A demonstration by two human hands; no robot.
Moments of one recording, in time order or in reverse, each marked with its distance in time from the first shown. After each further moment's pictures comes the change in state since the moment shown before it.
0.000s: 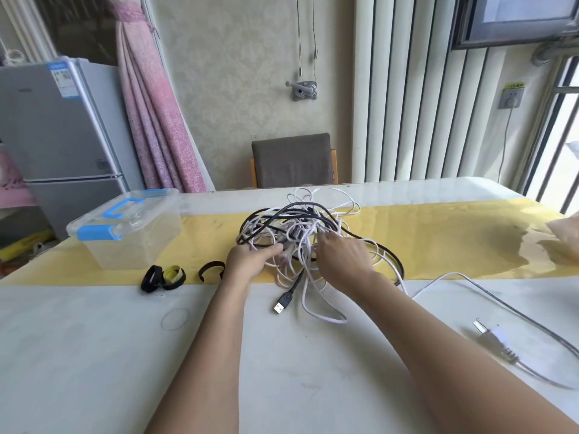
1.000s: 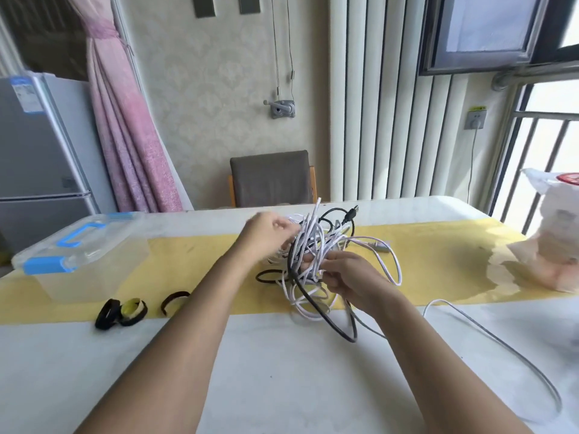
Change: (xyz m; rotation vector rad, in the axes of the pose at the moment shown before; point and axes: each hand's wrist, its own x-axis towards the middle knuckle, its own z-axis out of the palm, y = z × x) left_hand 0.012 0.088 0.062 0.553 -0.199 0.513; right_hand -0.006 0.066 -0.011 1.725 -0.244 0.366
